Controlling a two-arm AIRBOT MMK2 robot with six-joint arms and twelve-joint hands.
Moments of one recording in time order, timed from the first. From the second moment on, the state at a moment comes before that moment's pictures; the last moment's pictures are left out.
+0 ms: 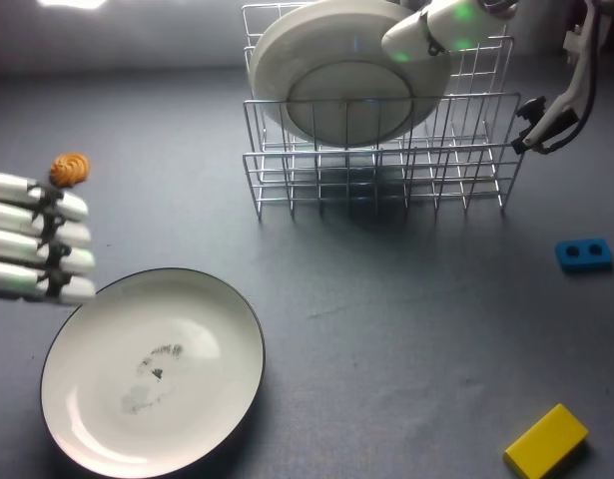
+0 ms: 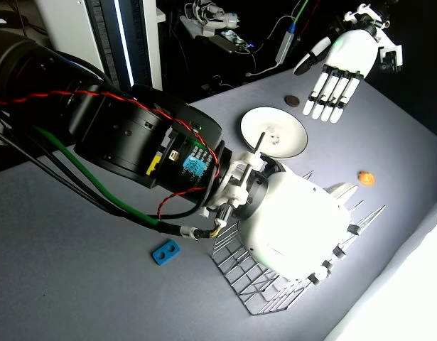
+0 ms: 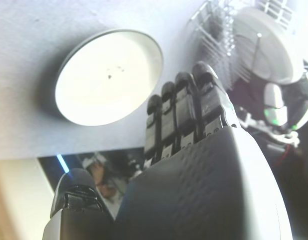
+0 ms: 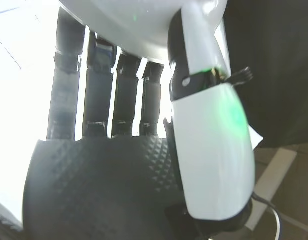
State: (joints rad) left arm 0.87 -0.68 1.32 1.31 -1.03 0.19; right arm -0.14 -1.24 1.38 0.66 0.15 -0.89
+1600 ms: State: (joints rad) left arm 1.07 -0.75 1.25 1.19 -0.78 0.20; right arm -0.13 -1.13 1.00 0.02 0.43 -0.94
